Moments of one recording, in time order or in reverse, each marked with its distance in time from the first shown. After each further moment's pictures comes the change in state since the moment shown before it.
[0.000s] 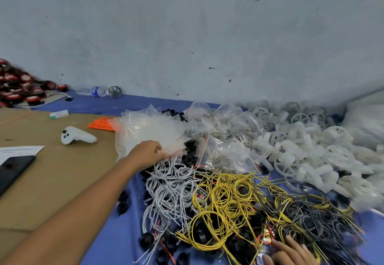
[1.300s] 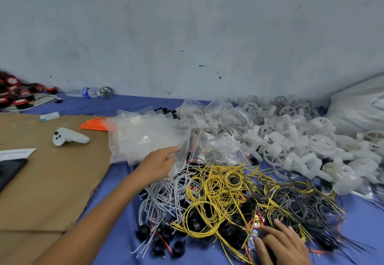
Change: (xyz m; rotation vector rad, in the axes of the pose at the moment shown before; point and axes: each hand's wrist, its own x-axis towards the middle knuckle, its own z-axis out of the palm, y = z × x) left_hand -0.077 0.073 0.005 -0.339 -0.049 0.175; right_hand -0.040 0.002 -0.003 -0.070 0.063 0.187
